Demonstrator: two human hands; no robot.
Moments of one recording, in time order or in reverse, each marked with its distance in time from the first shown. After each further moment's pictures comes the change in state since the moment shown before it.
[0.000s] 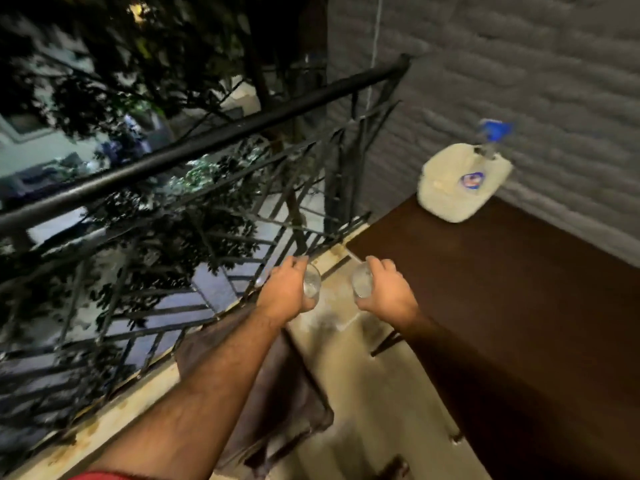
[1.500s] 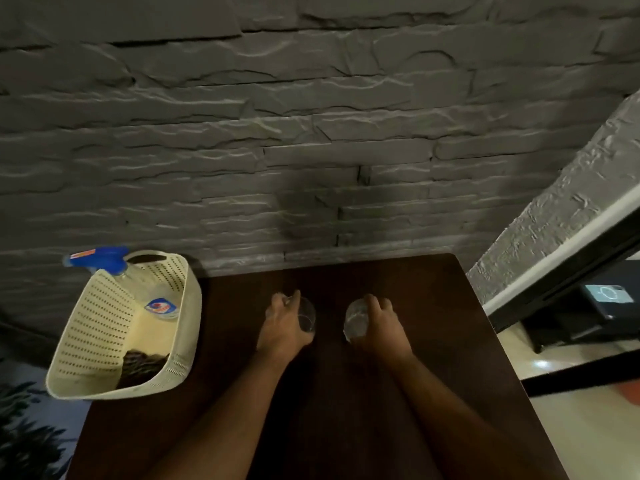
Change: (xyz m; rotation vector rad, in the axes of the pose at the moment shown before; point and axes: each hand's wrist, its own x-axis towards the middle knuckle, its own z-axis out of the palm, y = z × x) left_hand 0.343 0.591 0.248 0.157 -0.353 0.675; right_hand 0.053 0.530 -0.218 0.342 0.406 0.925
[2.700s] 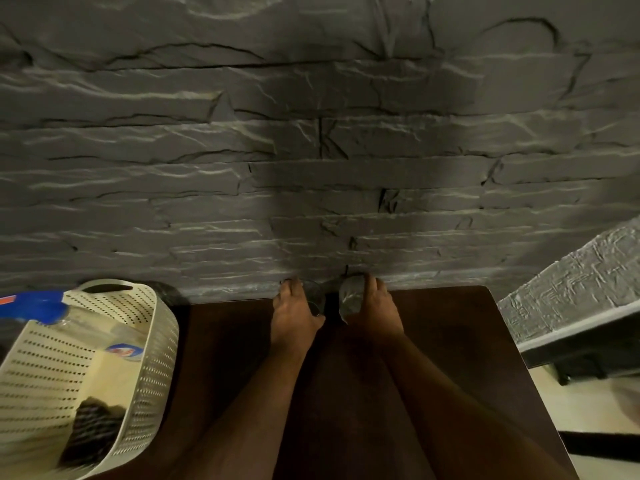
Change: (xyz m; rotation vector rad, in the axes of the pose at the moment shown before) left_hand 0.139 0.025 0.023 -0.101 0.156 -0.098; right_hand 0.169 -0.014 0.012 -0.004 0.054 -0.014
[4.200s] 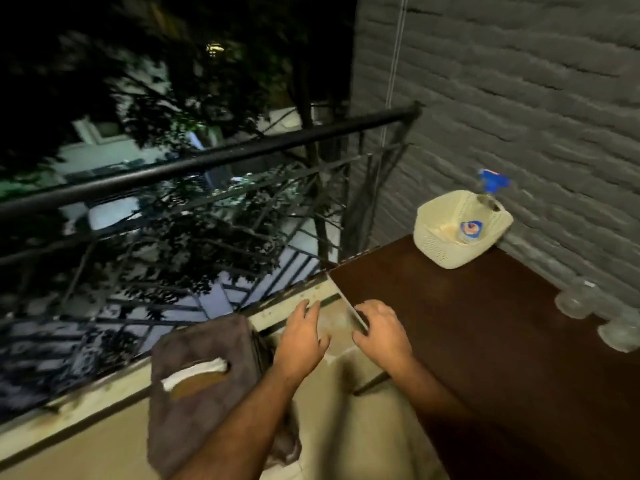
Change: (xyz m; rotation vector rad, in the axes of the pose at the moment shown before) left_hand -0.690 -0.220 -0.078 -0.161 0.529 -0.666; right_hand -0.579 -0.105 0.122 -0.257 -0.519 -1.126
